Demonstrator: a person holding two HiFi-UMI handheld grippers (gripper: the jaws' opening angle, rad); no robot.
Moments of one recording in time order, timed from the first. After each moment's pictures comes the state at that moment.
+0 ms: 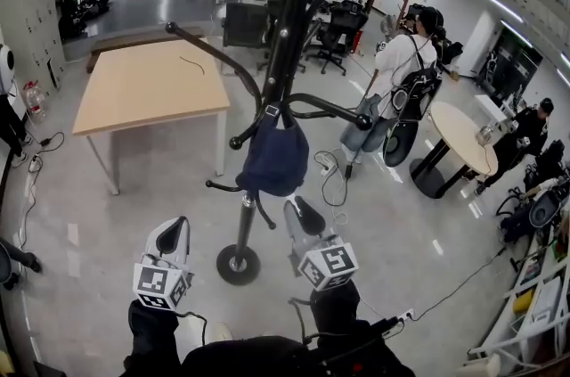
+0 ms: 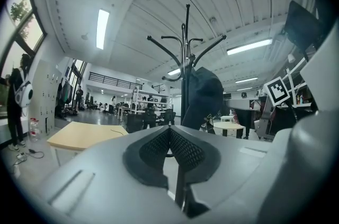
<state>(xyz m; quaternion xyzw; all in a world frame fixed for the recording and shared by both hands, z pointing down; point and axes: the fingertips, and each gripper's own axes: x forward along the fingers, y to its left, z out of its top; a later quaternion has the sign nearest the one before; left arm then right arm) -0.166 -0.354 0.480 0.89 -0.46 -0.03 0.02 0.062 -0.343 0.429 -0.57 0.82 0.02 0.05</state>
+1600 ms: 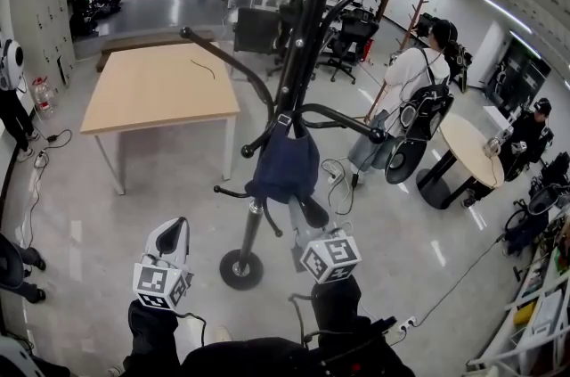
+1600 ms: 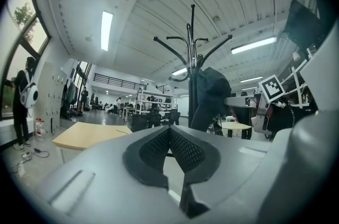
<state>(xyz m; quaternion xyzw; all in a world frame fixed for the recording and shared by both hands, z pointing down) -0.183 -0.362 0.479 0.87 -0.48 -0.03 0.02 0.062 -0.375 0.420 -0.57 0.82 0.00 0.05</state>
